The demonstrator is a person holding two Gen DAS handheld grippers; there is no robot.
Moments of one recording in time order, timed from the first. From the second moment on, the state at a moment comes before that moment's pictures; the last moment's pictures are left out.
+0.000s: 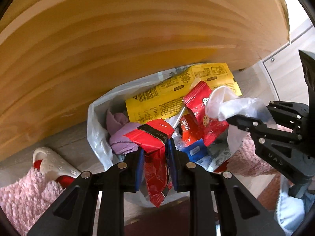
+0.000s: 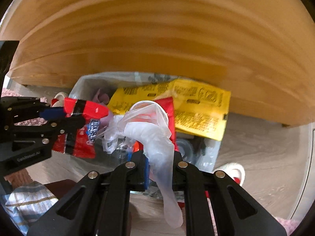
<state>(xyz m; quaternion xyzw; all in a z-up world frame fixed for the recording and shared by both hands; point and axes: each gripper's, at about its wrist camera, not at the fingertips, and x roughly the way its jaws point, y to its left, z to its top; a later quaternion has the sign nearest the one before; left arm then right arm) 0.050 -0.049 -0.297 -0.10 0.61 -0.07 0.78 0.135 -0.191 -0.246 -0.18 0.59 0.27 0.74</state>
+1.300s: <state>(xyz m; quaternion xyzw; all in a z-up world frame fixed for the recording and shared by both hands) 0.077 -0.044 -0.339 -0.10 0.63 -0.05 0.77 0.152 -0.176 -0.320 -0.18 0.65 0.25 0.69</state>
